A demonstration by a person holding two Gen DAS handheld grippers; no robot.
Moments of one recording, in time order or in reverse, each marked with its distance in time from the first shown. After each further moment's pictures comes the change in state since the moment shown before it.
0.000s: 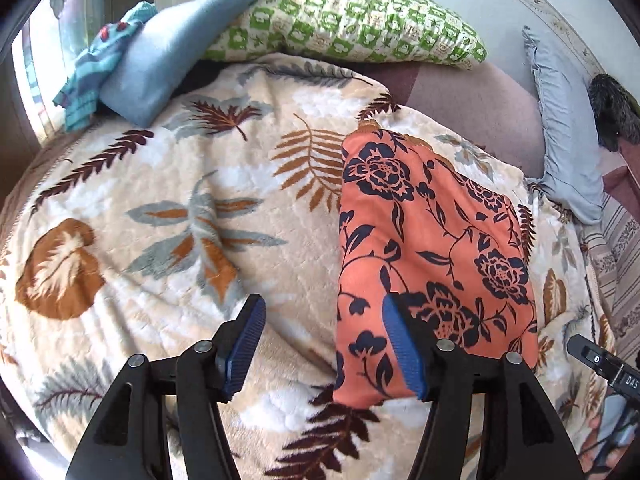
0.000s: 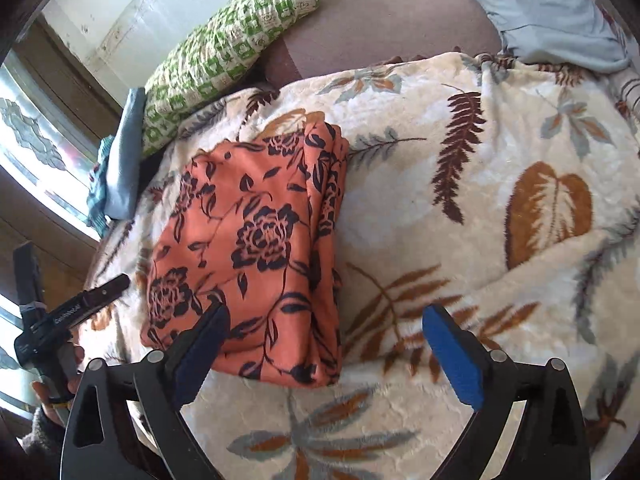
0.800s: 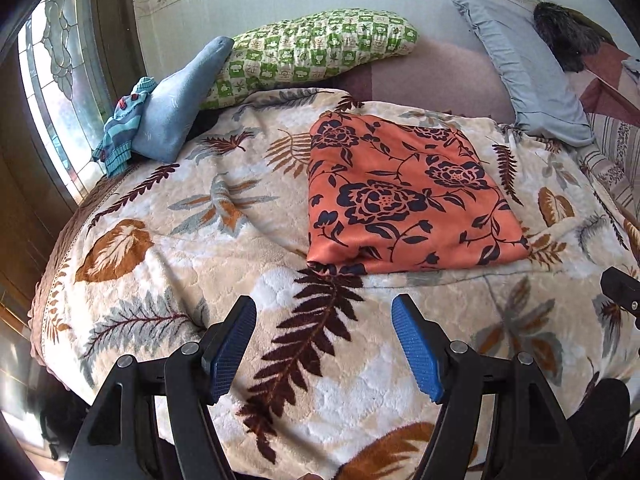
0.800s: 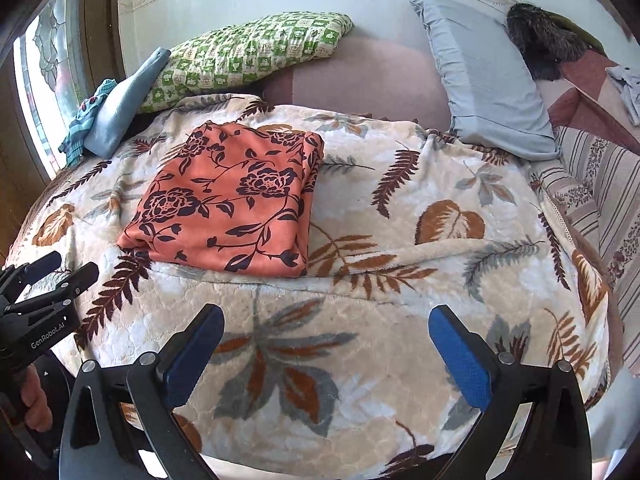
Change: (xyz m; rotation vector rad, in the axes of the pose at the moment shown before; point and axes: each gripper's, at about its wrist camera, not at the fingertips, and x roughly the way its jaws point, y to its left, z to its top) left arm -0.096 -0.061 -0.127 0.244 -0.111 0.118; right arm -0.081 0.046 -0.104 -0.179 -0.237 -0.272
